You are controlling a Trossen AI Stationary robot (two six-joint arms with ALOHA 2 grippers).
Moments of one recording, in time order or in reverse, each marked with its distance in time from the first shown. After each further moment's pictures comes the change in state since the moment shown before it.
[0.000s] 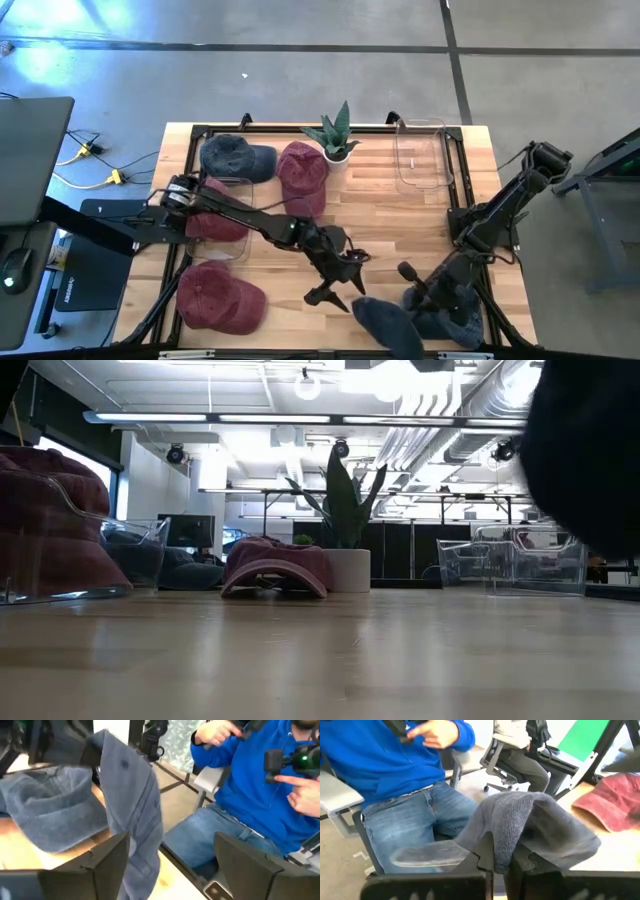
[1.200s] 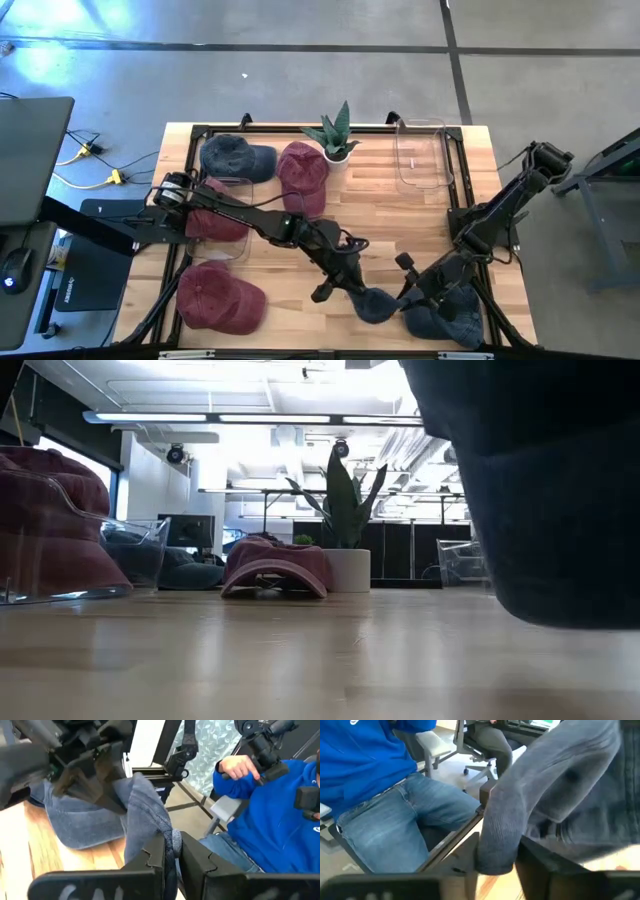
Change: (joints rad) left arm 0.002 -0.056 -0.005 0.050 -0.133 -0.227; right arm -0.030 -0.002 0.001 -0.108 0.117 0.187
